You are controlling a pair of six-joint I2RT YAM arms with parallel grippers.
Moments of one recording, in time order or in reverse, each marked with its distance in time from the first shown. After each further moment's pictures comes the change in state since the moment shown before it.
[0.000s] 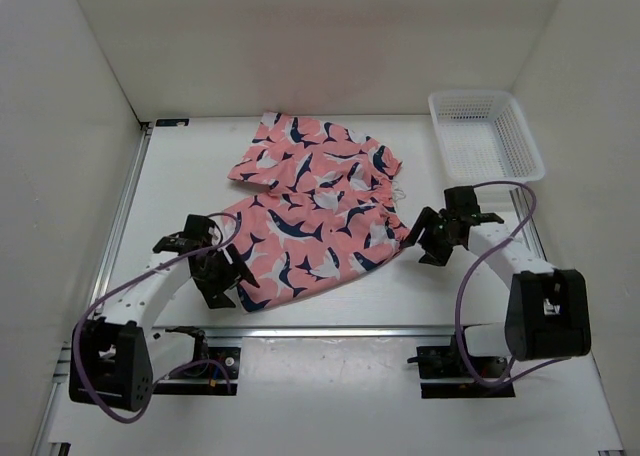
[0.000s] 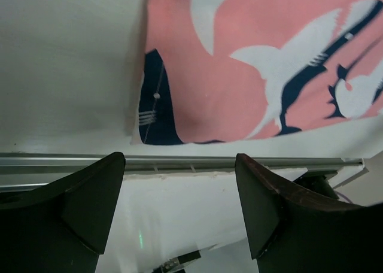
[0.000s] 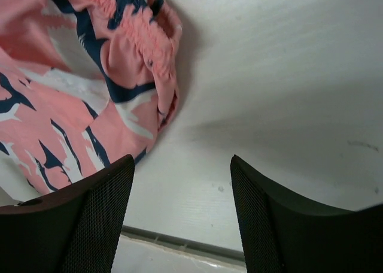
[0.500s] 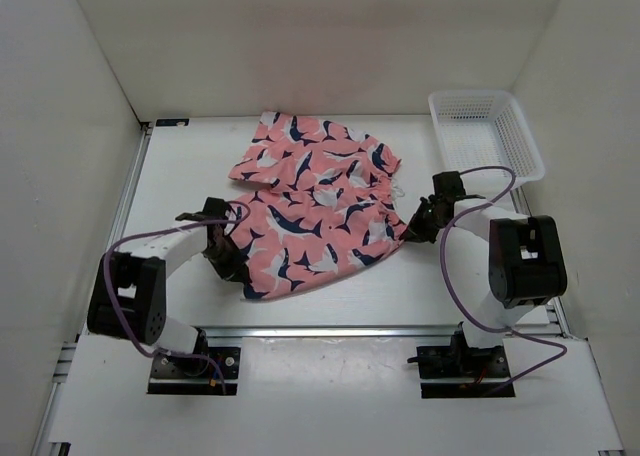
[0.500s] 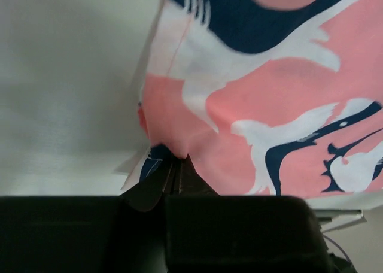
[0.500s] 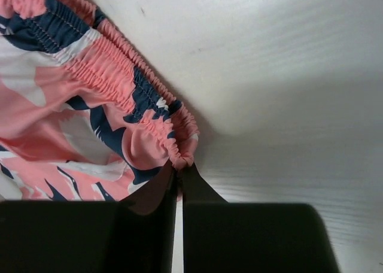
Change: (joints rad) left arm -0.046 0.317 0.094 0.126 -0.109 -0.090; right arm 0.000 0.342 0.147 0.169 -0.031 -0.003
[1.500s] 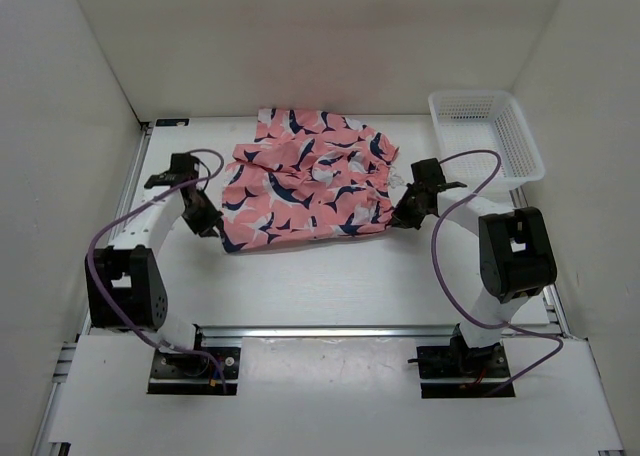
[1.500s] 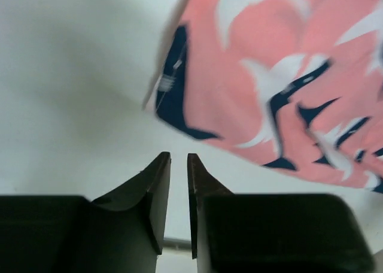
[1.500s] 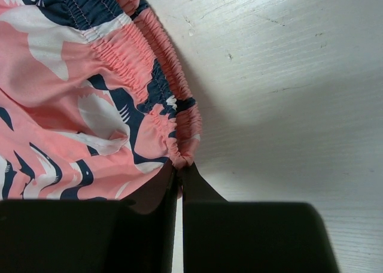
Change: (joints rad) left arm 0.186 0.124 0.457 -0.108 -0.166 0.205; right arm 0.130 0.064 0.149 -0.005 0.158 0.137
